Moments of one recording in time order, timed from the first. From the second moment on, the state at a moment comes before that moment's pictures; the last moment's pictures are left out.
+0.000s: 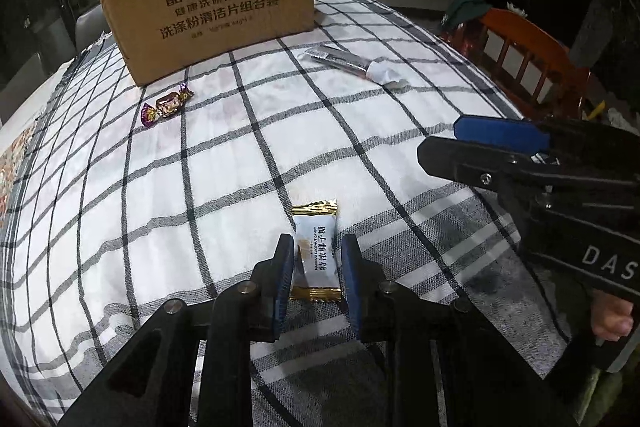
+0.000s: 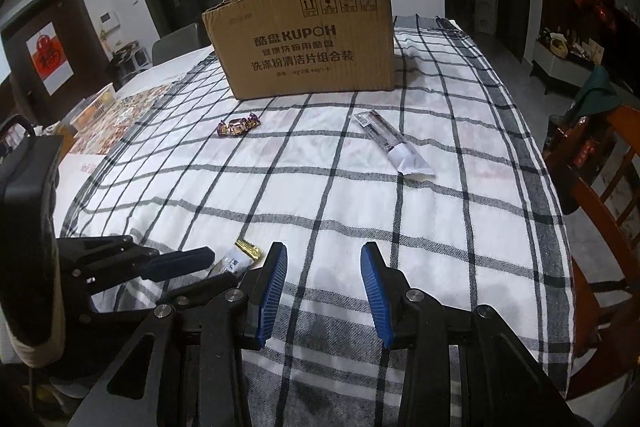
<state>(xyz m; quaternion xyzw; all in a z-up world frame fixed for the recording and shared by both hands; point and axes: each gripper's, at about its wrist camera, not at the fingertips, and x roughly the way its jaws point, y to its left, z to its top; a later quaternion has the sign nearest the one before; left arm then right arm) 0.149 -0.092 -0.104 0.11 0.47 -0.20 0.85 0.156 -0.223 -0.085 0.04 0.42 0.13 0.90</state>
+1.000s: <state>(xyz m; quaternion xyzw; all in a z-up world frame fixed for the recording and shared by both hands) 0.199 -0.106 -0.058 0.07 0.43 -0.19 0.88 0.223 -0.240 -0.060 0.00 0.42 0.15 0.90</state>
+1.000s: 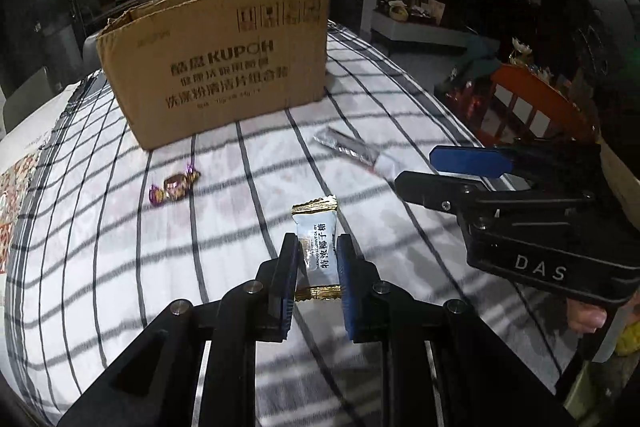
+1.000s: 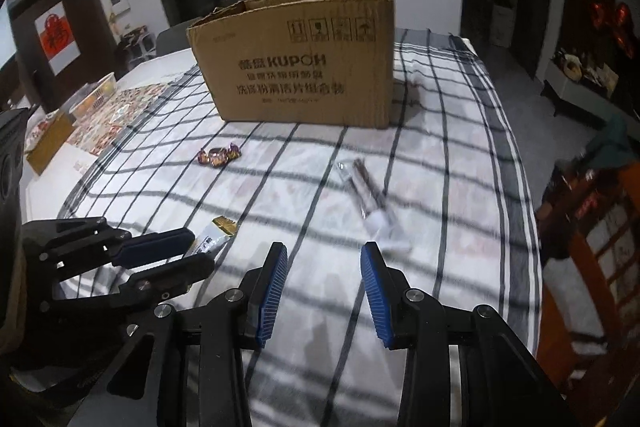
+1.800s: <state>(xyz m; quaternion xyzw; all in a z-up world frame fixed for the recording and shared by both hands) 0.268 -0.111 -0.087 0.02 0.46 -0.16 0.87 0.302 -0.241 -0.100 -0.04 0.46 0.17 0.87</state>
